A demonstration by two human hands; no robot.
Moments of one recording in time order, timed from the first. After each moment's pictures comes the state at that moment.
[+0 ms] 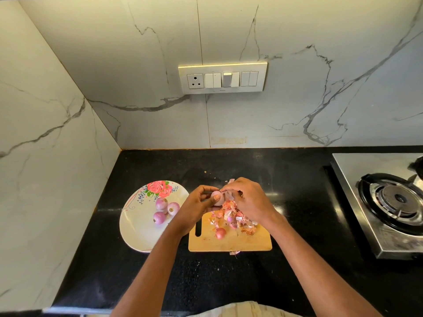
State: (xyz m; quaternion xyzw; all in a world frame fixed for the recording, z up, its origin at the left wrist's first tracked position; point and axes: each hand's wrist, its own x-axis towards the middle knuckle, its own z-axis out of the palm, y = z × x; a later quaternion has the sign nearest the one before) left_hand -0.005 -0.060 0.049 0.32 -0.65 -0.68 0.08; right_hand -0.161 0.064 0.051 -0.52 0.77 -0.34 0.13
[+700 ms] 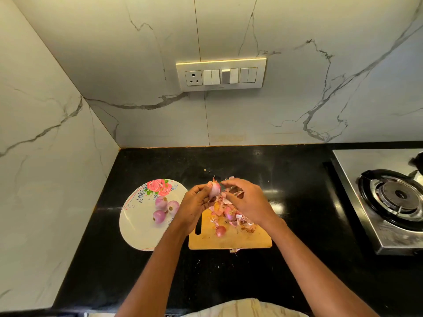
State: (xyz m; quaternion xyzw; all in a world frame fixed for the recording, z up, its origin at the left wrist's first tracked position) left_hand -0.011 -0.057 0.043 0.39 -0.51 -0.75 0.16; right_hand -0.151 0.065 0.043 -0.45 0.75 -0.43 0.21
